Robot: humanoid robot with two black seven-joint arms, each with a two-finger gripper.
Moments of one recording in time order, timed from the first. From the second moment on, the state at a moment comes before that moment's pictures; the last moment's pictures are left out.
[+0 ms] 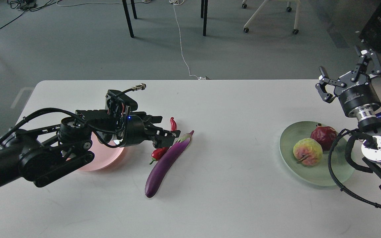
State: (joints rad) left arm -0.81 0.46 -0.31 -1.26 1.88 -0.26 -0.17; right arm 0.51 -0.55 0.81 0.93 0.07 0.32 0.49
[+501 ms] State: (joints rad) left arm -0.79 0.42 -0.28 -1.14 1.96 -0.21 -0.18; right arm 0.51 -0.55 0.82 0.97 0.06 0.31 0.49
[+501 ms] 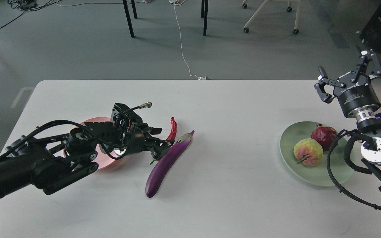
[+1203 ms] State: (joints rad) left arm -0.79 0.38 -0.24 -1.08 1.99 -0.21 -0.18; right arm 0.51 -0.55 0.82 0.96 0.06 0.32 0.49
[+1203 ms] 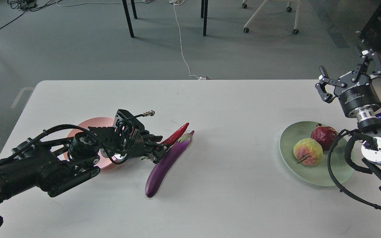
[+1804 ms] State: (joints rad) left arm -0.80 0.42 -0.28 -1.13 1.96 -0.21 -0.17; right arm 0.51 -0.56 0.82 0.96 0.06 0.31 0.49
